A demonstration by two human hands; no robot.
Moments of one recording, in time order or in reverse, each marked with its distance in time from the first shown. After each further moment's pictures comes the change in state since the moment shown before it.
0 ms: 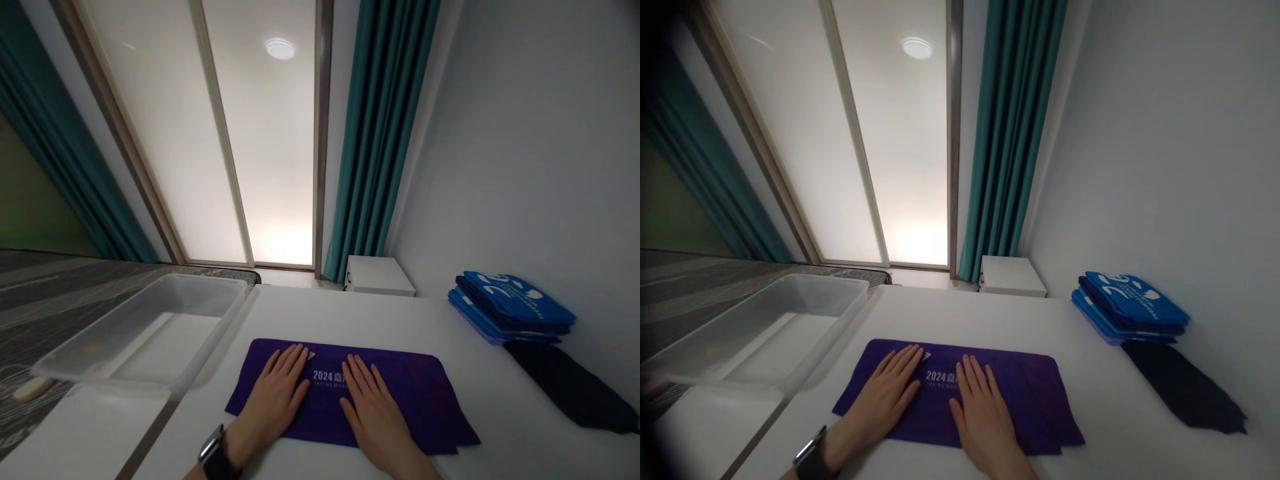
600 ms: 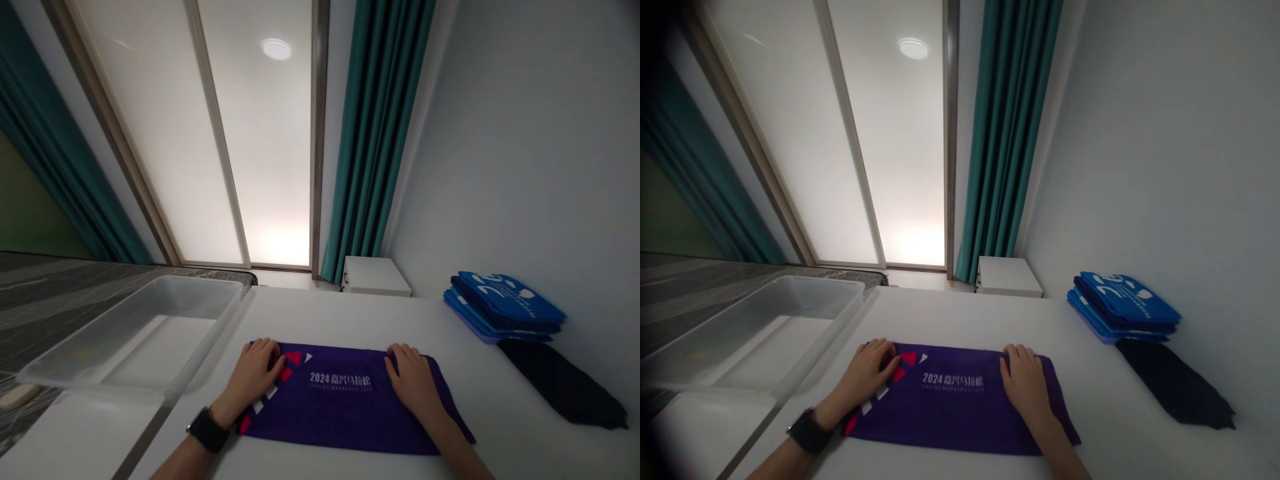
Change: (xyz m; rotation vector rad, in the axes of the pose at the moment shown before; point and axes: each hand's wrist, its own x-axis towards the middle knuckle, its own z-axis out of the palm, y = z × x) left_hand 0.021 -0.042 -0.013 -0.070 -0.018 -0.240; right_hand 0.011 0.097 -0.008 -0.161 0.311 0.263
